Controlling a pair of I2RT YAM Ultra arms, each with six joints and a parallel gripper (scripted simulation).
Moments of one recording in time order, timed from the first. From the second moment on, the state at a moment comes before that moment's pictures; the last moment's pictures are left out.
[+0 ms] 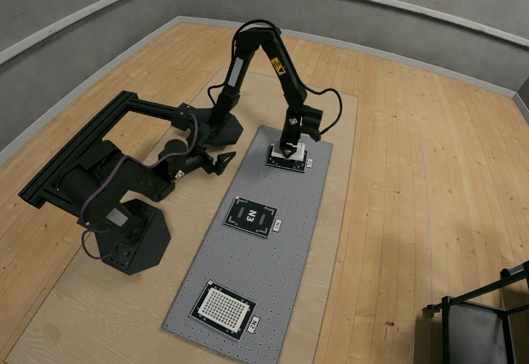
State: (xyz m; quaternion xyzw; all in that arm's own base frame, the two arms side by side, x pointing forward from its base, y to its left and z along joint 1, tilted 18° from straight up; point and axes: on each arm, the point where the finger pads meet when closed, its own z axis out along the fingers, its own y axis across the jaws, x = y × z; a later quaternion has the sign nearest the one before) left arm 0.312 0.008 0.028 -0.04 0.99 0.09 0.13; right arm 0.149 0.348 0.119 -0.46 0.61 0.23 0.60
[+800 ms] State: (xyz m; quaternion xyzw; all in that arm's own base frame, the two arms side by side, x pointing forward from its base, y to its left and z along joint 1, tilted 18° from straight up) left arm 0.263 -0.258 -0.037 0.03 0.99 0.08 0.12; right arm 0.149 0.348 0.119 -0.46 0.61 0.23 0.60
